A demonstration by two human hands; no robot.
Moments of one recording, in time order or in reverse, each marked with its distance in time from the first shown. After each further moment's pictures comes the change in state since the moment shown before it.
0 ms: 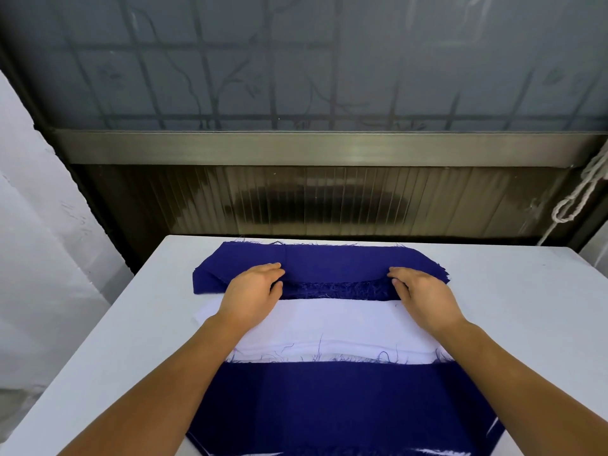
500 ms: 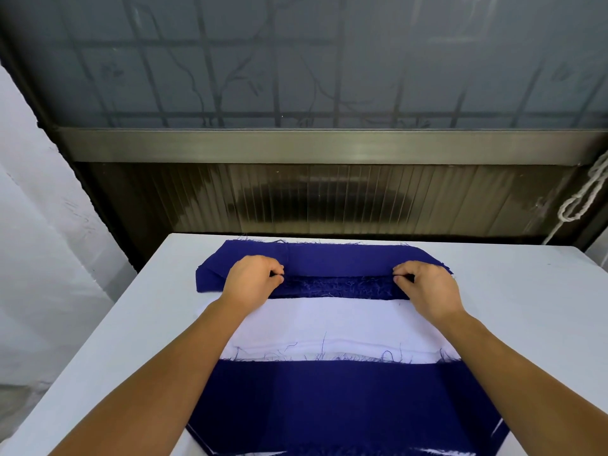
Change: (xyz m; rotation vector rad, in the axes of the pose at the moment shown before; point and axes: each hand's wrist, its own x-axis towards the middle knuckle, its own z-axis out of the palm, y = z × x) left_hand 0.021 0.001 -0.018 -0.083 -0.066 -0.143; right_hand 0.009 -0.009 -0.007 0.153 0.083 0.124
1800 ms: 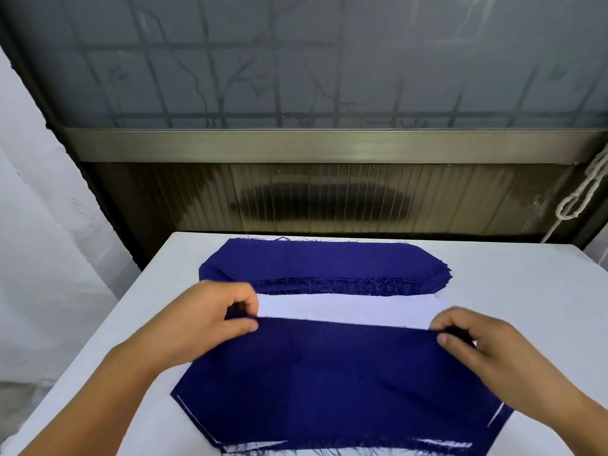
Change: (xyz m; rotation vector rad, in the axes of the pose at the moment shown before) left_hand -0.107 0.017 -0.112 -0.097 -0.269 0.213; right_hand -0.117 -0.019 -0.101 0.253 -0.311 -0.179
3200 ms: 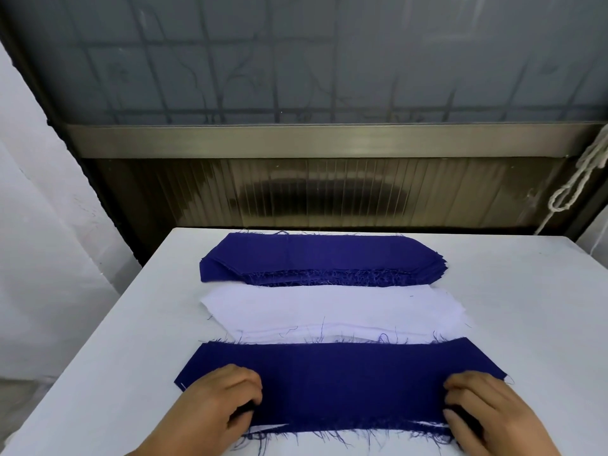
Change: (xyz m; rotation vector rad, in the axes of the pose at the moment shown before) left_hand -0.077 -0.019 0.108 0.040 0.100 0.279; right_hand -0.066 0.062 0.073 -0.396 0.466 -0.365
